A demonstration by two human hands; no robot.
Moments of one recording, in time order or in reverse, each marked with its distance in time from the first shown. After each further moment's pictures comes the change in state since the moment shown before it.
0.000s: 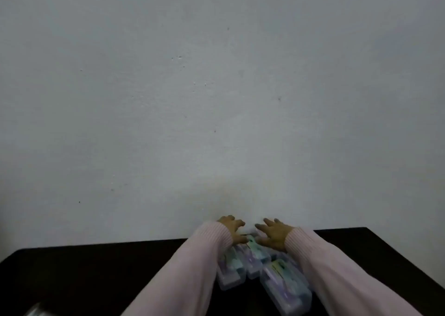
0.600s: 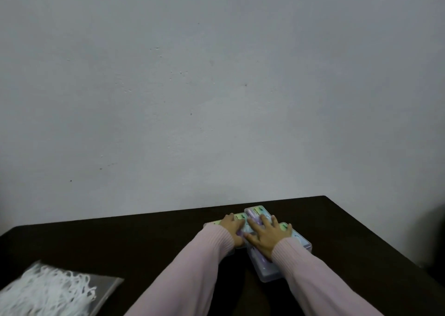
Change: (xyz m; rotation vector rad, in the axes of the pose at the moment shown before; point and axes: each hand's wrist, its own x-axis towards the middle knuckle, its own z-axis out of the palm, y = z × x) left_hand -0.062 0.079 0.061 0.019 -0.029 0.011; right_hand -0.078 0.012 0.080 0.091 0.073 0.152
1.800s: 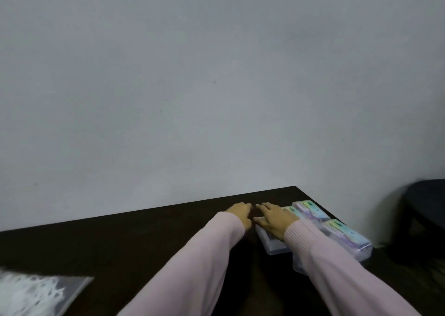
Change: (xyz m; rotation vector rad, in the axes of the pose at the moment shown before) left_hand 0.015 0.091 0.000 -0.211 0.160 0.098; right_hand -0.044 0.070 -0.016 0.109 0.136 0.042
